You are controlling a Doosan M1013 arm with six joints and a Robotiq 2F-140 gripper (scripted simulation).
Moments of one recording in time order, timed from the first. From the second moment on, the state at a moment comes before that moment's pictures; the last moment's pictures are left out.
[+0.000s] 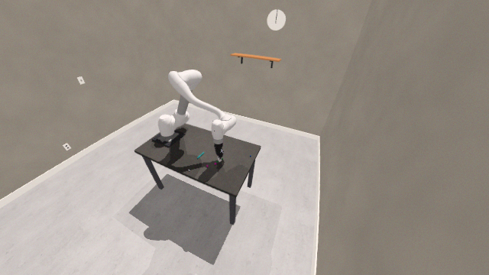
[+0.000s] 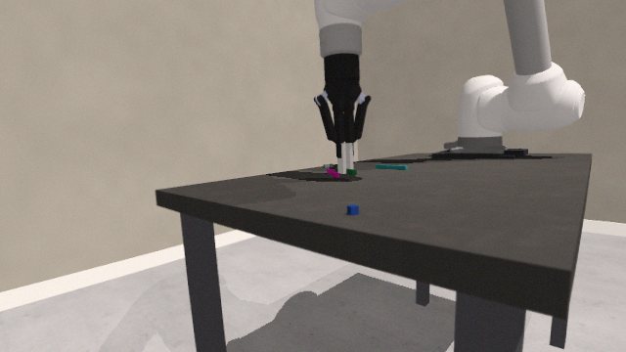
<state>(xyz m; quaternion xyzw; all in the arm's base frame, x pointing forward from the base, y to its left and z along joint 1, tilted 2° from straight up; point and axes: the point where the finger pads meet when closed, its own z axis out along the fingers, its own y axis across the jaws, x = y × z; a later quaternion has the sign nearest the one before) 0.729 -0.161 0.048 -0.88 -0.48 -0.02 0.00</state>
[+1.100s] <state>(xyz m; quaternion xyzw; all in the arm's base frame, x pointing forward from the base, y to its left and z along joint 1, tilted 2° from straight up) 0.729 -0.161 0.046 -0.88 -0.48 -0.02 0.00</state>
